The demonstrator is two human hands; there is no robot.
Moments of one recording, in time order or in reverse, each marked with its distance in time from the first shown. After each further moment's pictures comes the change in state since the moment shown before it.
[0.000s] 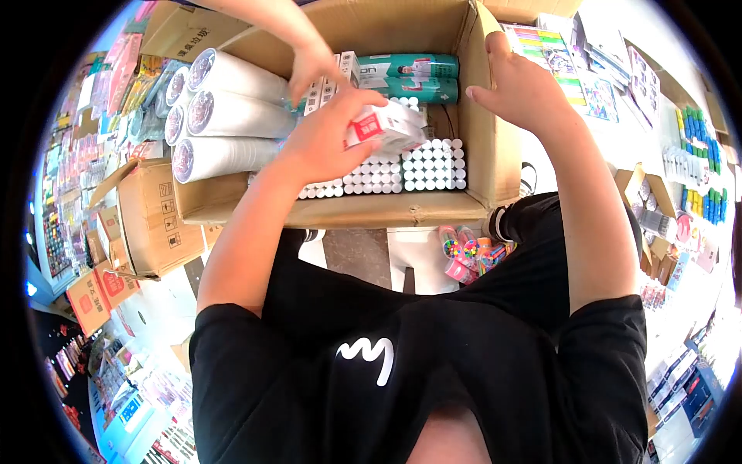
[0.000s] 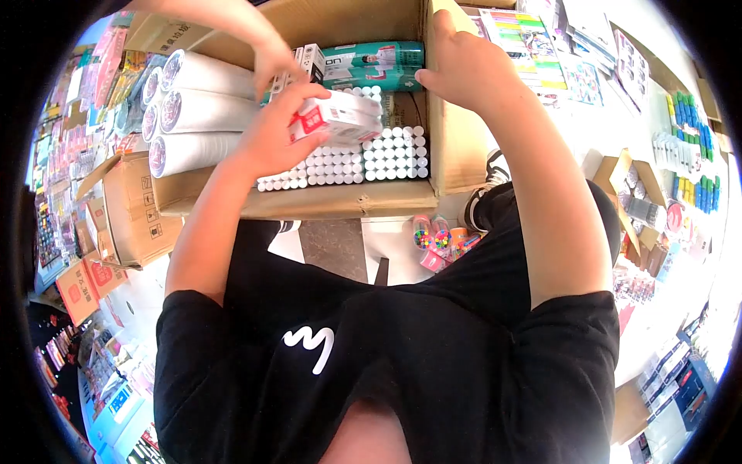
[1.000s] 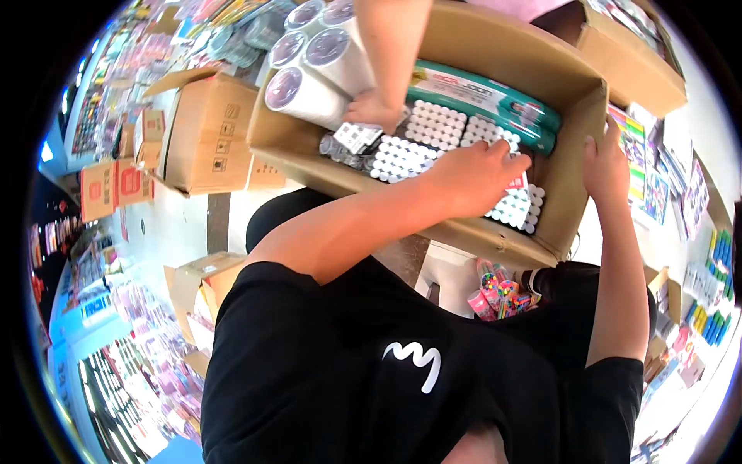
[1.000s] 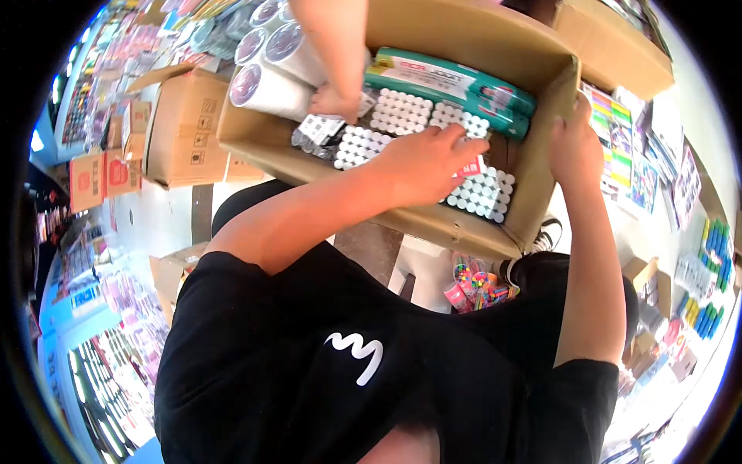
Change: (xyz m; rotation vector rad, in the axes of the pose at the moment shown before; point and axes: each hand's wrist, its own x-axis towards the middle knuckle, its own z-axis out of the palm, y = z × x) left_hand -0.010 0.035 0.043 0.258 -0.114 -0.173; right_hand 0.014 -0.008 0.042 0.133 0.182 0.238
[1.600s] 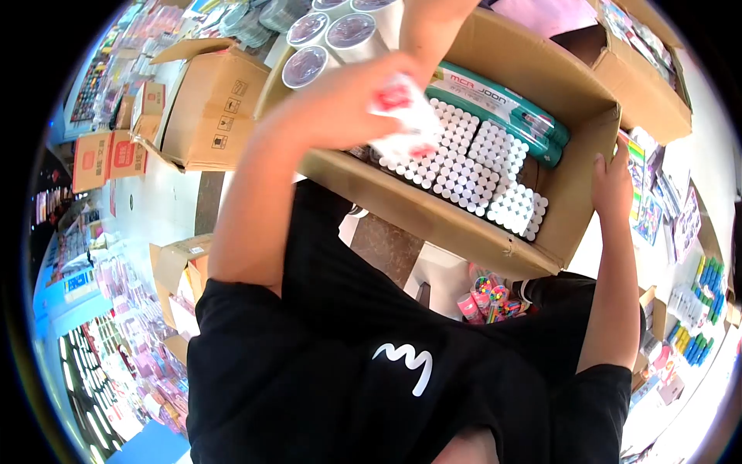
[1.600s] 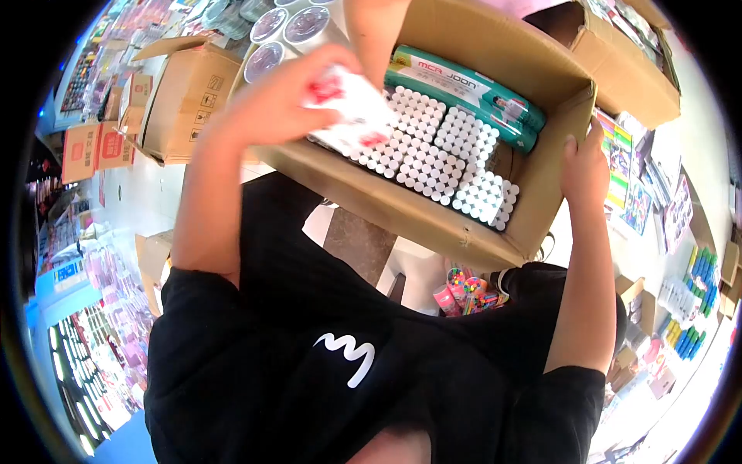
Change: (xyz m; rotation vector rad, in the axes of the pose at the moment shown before) left_hand -0.101 -0.078 -0.143 -0.298 0.095 -0.348; right_hand 0.003 0.007 0.005 0.031 0.038 -0.054
